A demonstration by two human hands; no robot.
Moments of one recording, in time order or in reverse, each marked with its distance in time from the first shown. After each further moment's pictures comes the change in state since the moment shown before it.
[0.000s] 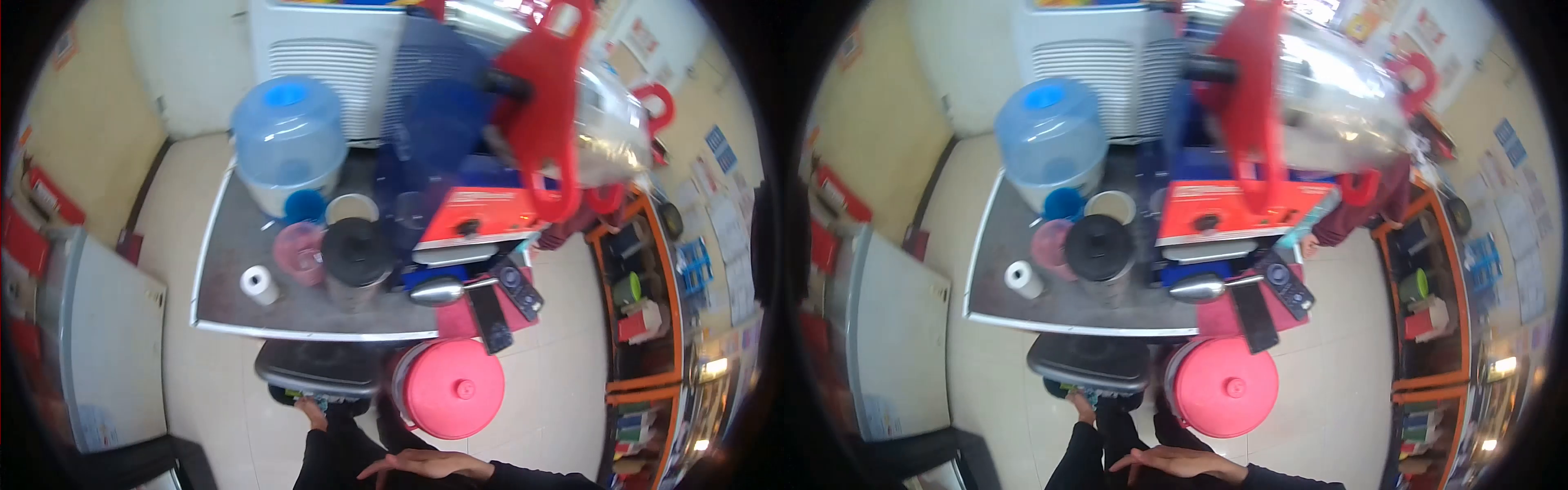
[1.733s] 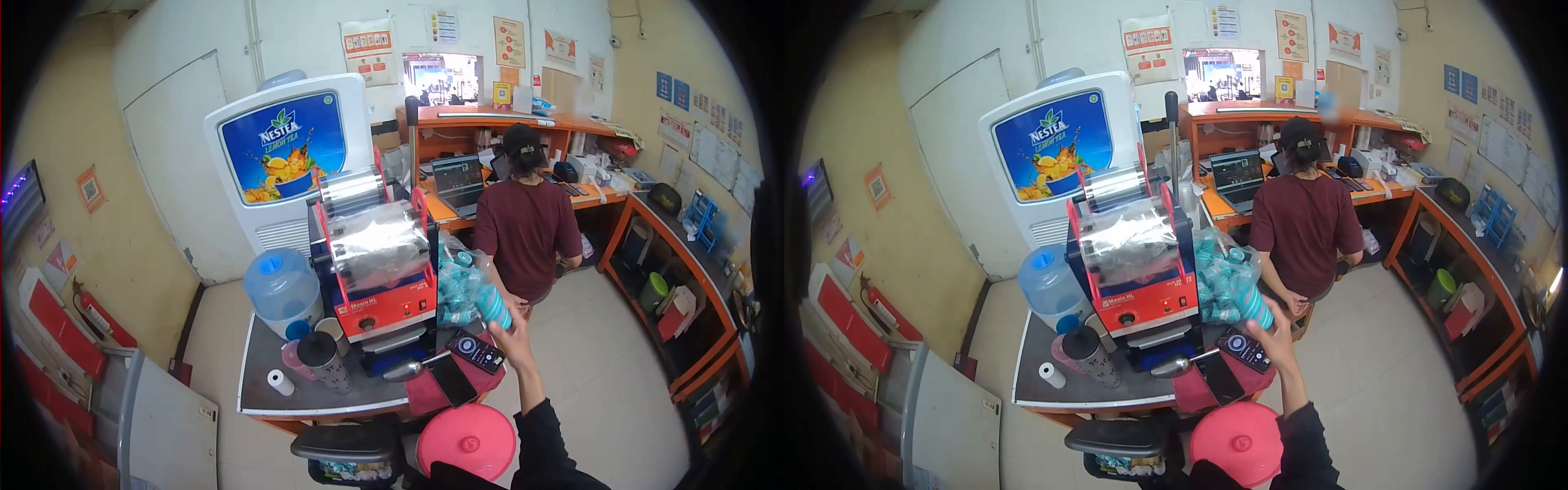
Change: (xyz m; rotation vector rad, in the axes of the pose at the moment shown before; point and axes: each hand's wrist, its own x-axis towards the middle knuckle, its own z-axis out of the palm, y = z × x) left_hand -0.378 0.318 -0.013 0.159 -1.379 0.345; right_hand -0.228 -0.107 -0.170 -0.205 1.279 -1.110
